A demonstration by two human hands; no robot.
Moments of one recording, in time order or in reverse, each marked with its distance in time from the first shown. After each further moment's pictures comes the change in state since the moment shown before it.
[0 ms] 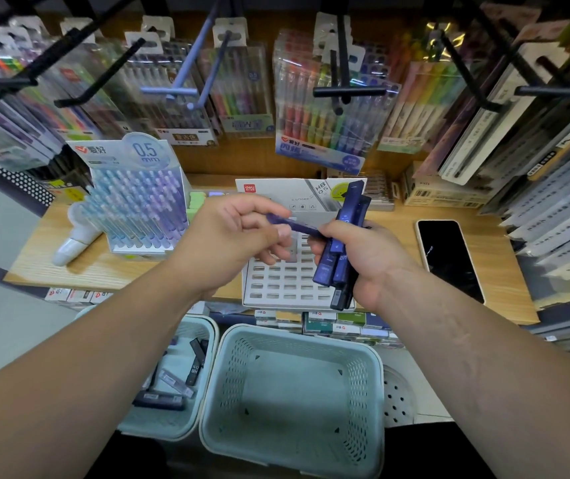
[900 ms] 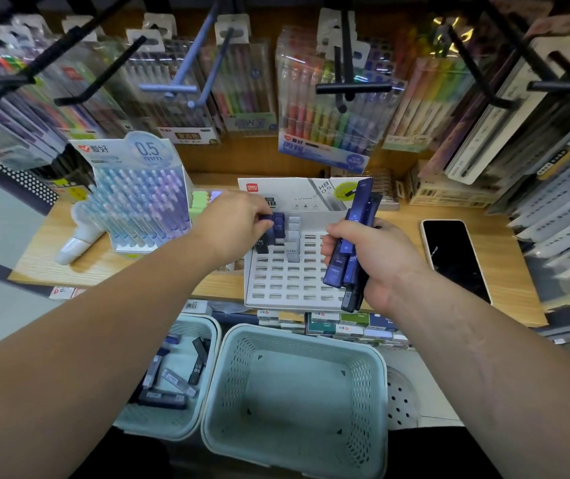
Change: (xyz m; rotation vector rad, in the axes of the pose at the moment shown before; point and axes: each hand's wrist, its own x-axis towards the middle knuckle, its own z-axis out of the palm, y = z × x) left_hand 0.060 -0.041 -0.024 1.158 0.007 0.236; right_hand 0.004 0.000 -0.009 -0.040 0.033 -0.026
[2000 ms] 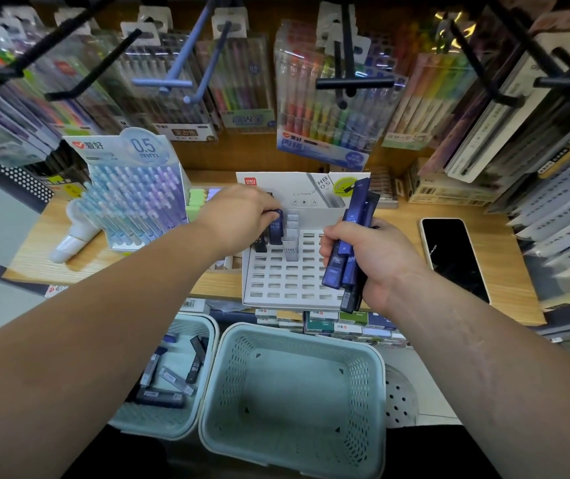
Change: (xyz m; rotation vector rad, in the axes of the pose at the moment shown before) left_hand 0.012 0.002 -0.002 0.093 -0.130 0.099; right_hand -0.001 0.001 -0.001 -0.036 -0.040 -0.006
